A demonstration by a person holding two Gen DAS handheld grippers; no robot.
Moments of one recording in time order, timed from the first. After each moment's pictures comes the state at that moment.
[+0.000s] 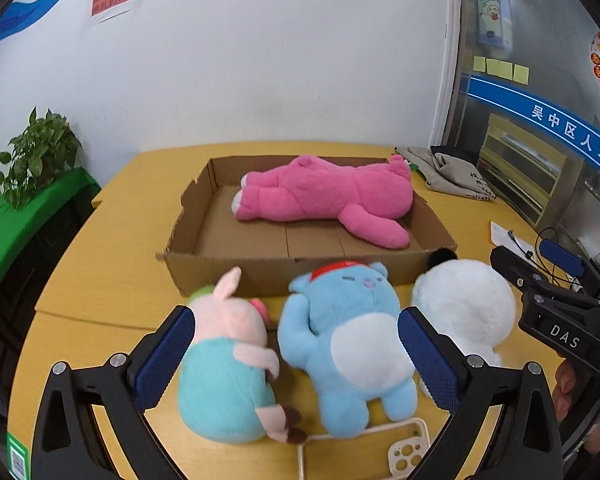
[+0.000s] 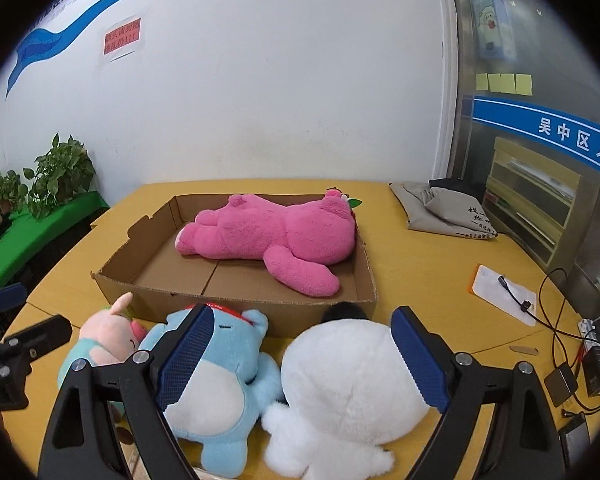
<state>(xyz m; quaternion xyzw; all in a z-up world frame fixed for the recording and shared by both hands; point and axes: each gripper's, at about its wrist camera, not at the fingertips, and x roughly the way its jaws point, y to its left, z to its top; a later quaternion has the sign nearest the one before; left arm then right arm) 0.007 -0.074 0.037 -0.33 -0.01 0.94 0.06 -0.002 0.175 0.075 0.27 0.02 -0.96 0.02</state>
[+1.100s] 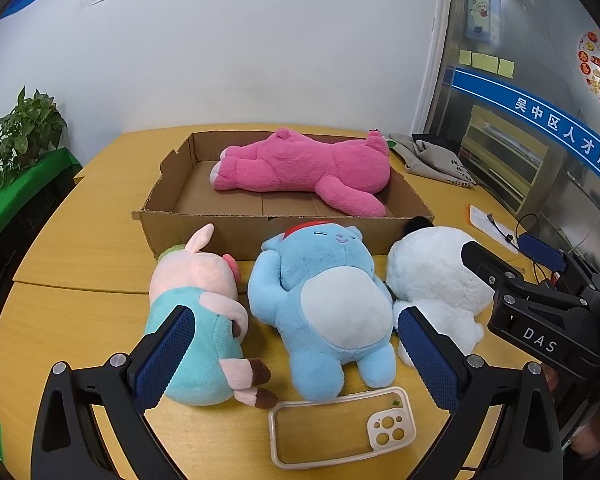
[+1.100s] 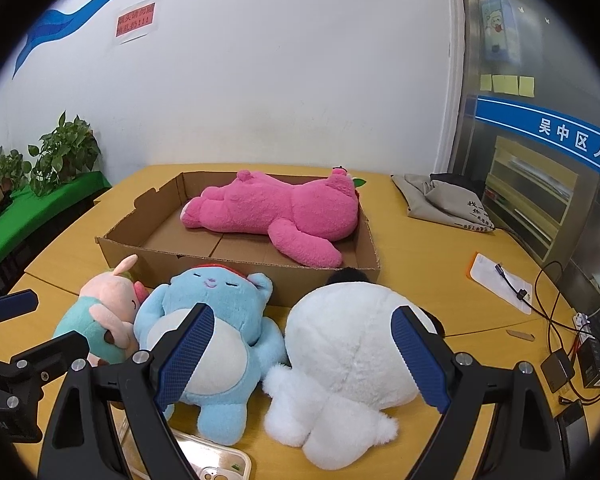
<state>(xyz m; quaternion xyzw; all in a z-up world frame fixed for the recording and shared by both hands) 0.026 -0.065 0.010 -0.35 -0.04 0.93 0.09 0.019 0.167 0.049 0.28 0.04 -0.96 0.03</state>
